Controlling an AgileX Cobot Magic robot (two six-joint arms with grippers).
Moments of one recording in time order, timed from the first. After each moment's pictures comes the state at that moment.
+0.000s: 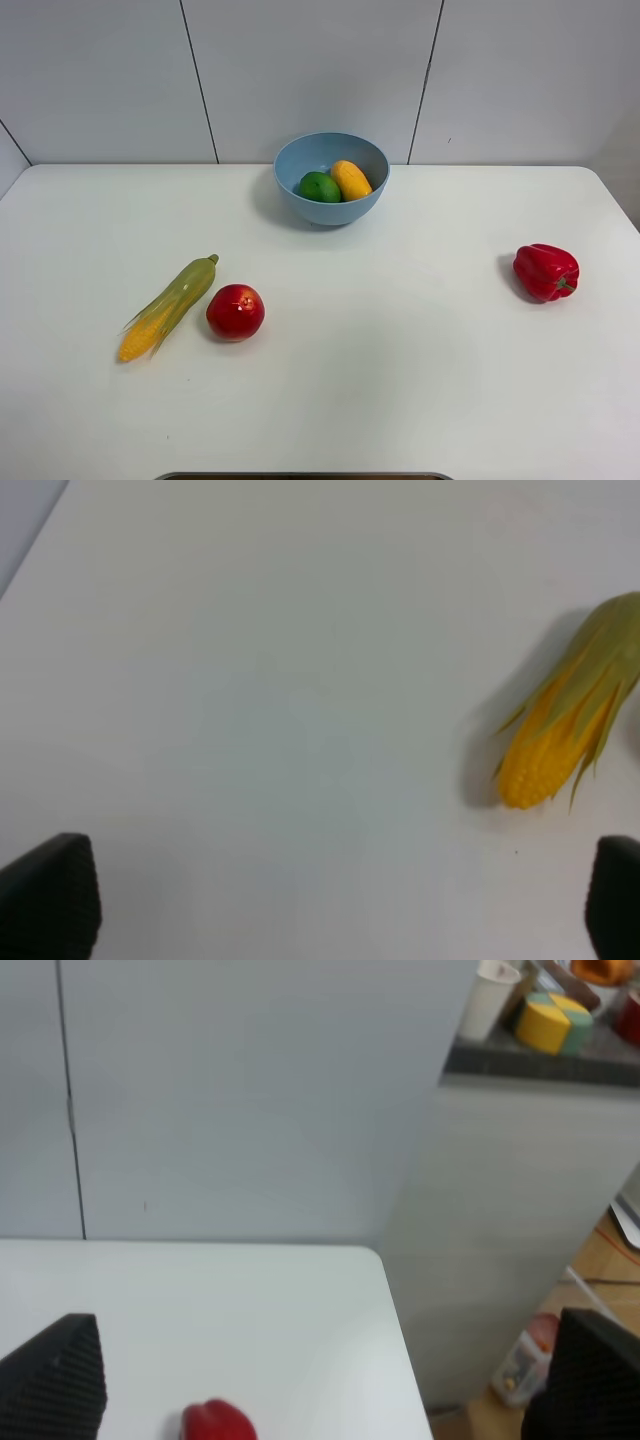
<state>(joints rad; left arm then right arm) -0.01 0.00 -0.44 0.10 1.09 -0.13 0.00 0.55 -1.30 -0.16 1.13 -0.03</state>
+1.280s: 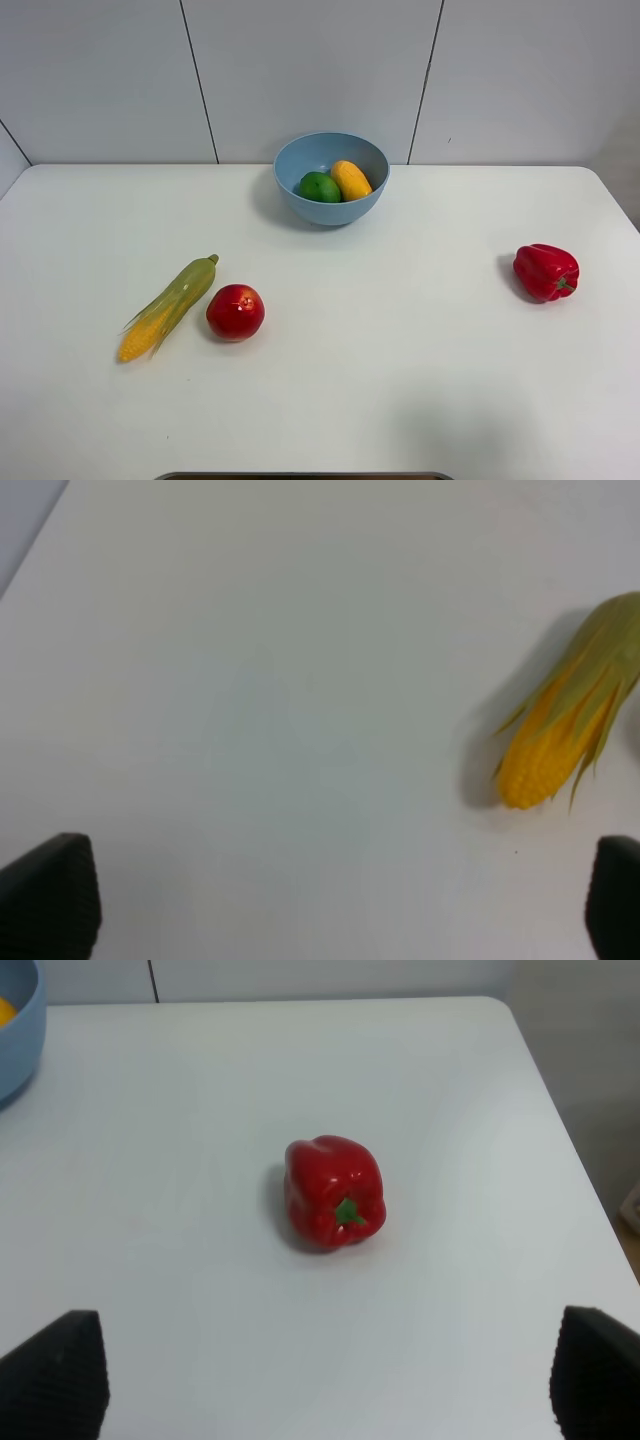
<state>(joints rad) -0.01 0.00 -0.44 0.10 1.09 -0.13 0.01 0.00 -0.57 -0.07 1.10 0.08</state>
